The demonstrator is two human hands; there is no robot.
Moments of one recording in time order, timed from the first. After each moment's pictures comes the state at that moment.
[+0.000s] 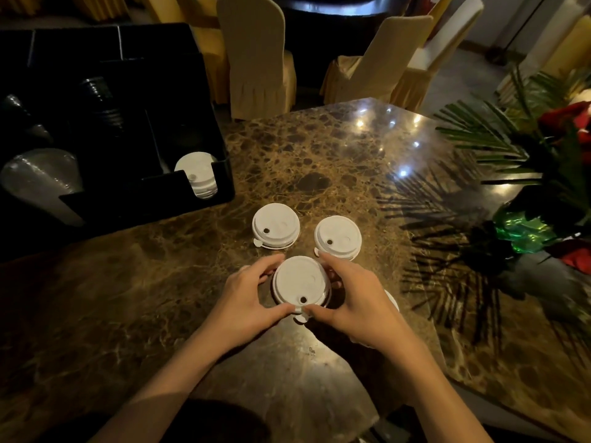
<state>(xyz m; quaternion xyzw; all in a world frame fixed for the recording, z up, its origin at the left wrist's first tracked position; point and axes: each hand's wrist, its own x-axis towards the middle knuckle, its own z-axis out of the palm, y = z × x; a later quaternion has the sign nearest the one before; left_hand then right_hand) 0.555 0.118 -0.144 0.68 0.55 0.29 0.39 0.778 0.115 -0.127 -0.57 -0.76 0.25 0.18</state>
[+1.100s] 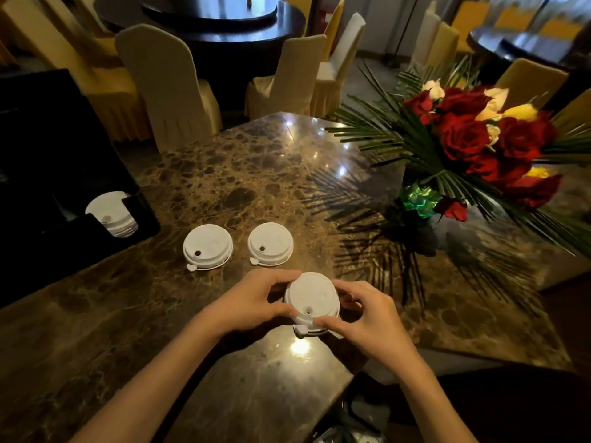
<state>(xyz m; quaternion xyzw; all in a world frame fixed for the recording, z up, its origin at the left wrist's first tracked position) 0.641 0.157 -0.131 0.81 0.28 0.13 0.50 0.858 0.035 -0.142 -0.70 -0.61 0.23 0.30</state>
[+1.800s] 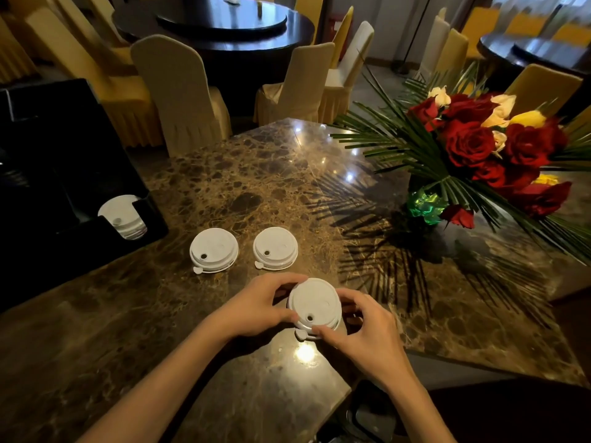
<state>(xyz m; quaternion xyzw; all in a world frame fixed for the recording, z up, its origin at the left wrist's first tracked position) 0.643 0.153 -0.131 0.78 0.33 0.14 0.52 0.844 0.030 -0.152 -0.71 -0.56 0.23 0.35</state>
